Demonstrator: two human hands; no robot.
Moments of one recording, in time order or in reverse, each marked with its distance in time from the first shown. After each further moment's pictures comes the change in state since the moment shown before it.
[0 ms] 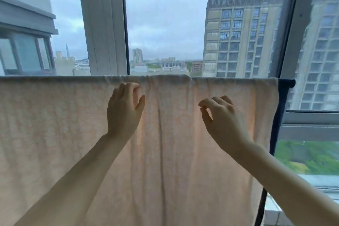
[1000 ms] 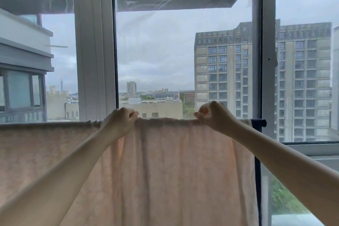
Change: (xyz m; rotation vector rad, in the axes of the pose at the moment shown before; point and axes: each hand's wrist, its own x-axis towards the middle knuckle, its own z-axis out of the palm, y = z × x) left_hand 0.108 0.002 0.022 0.035 -0.505 -0.168; right_hand 0.118 0.075 -0.023 0.183 -0.267 0.088
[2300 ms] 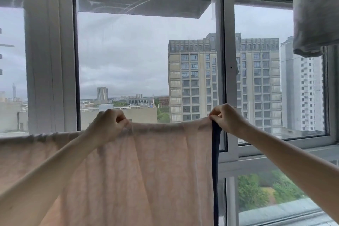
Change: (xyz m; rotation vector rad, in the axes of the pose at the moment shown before) left_hand 0.021 0.059 0.025 -0.137 0.008 0.193; right_hand -0.031 0.087 -0.069 -0.162 0.119 0.205
